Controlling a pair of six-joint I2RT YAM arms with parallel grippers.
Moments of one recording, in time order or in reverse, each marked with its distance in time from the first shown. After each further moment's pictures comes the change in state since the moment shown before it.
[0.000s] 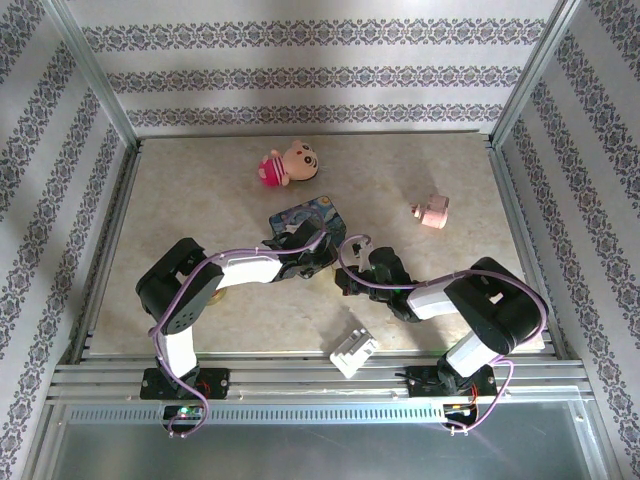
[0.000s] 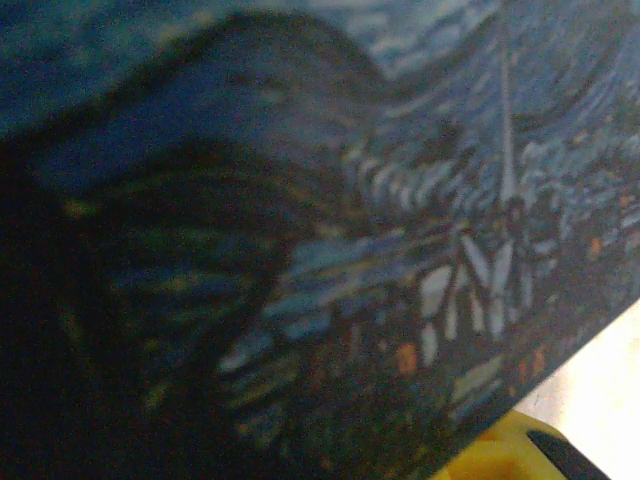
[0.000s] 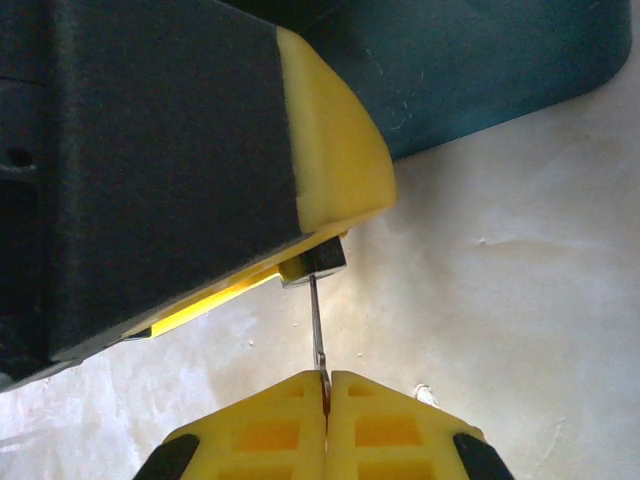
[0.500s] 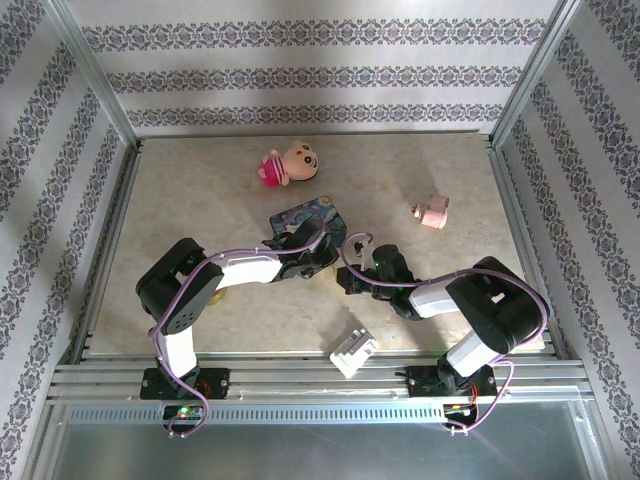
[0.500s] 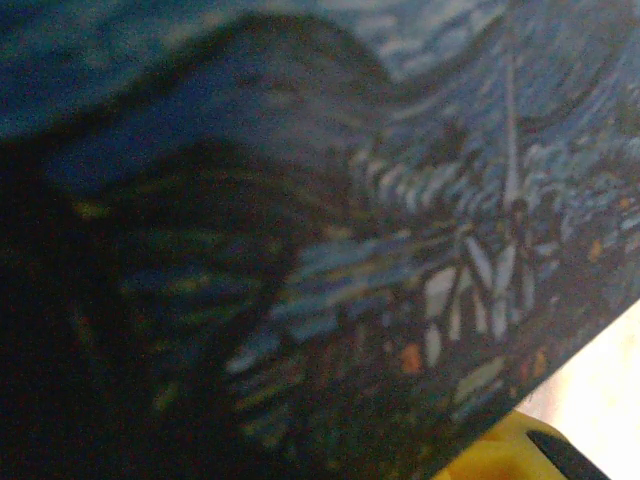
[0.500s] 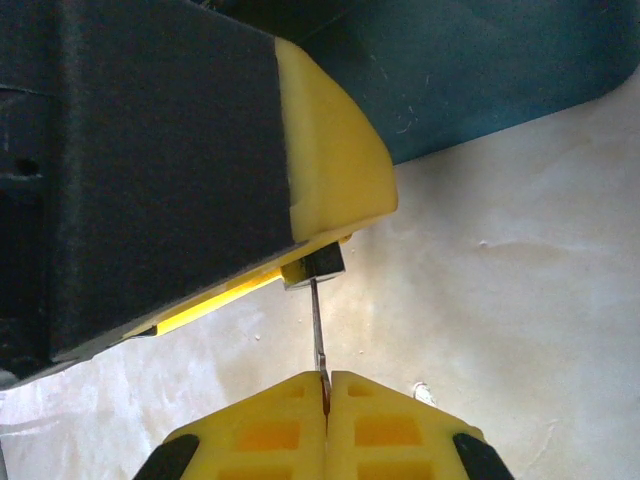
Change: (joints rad) left arm 0.000 0.000 0.000 0.000 0.009 -0.008; right arm -0.039 -0.002 0.000 -0.002 -0.071 -0.017
